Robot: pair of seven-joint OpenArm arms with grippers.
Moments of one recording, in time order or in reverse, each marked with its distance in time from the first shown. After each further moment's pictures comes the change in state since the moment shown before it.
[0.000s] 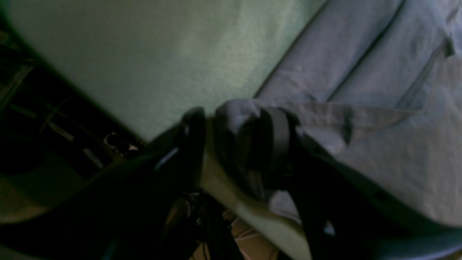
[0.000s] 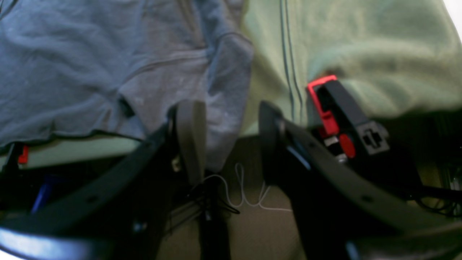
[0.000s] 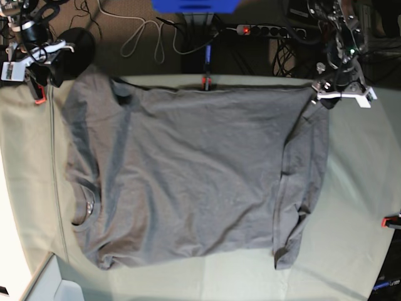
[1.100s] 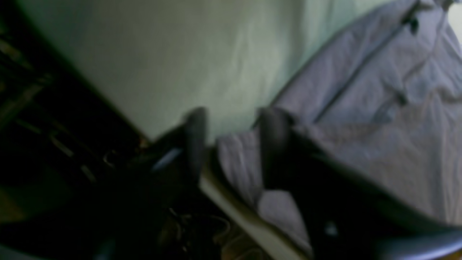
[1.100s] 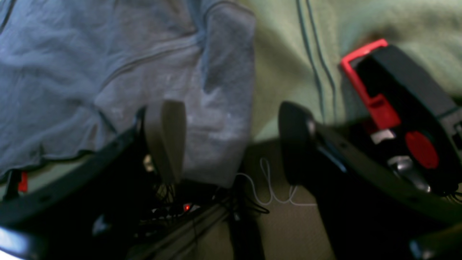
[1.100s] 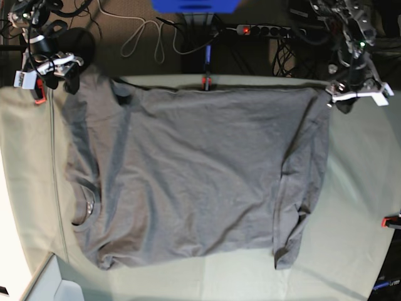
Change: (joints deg) left arm 1.5 4.0 -5.9 9.5 -0.2 0.0 0.7; right arm 8.6 0.5 -0.4 -14.2 0.0 -0.1 0.0
